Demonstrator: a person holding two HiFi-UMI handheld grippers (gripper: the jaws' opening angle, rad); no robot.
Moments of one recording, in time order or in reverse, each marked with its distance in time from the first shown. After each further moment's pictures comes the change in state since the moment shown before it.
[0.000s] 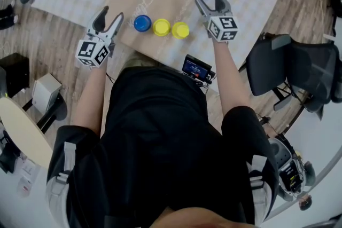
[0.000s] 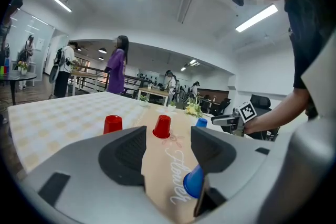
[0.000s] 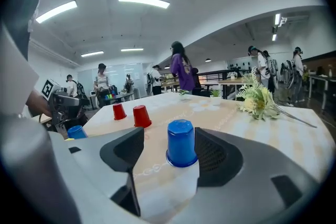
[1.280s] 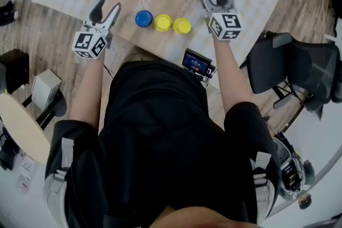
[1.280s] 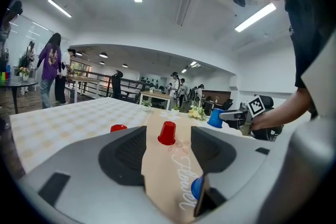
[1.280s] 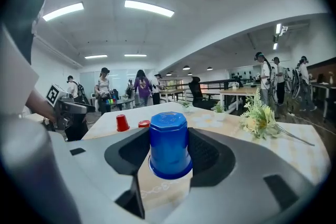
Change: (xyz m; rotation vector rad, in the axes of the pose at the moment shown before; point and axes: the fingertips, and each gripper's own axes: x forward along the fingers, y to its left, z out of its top) left arm 0.002 0.016 0.018 0.027 -0.027 0.024; right arm -0.007 0.018 0.049 -0.044 -0.081 -0.008
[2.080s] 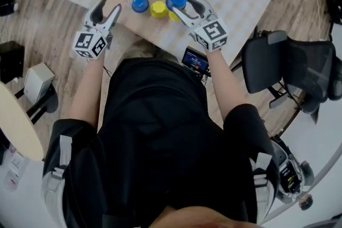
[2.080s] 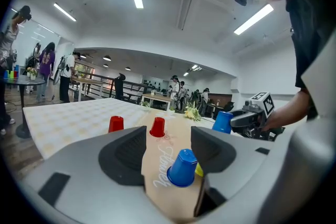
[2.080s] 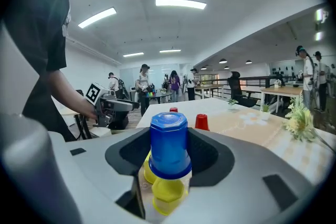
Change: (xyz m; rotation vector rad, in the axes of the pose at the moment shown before) left arm -0.055 -0.056 -0.019 -0.013 -0.042 0.033; right arm -0.069 0.144 -0.012 -0.144 0.057 0.398
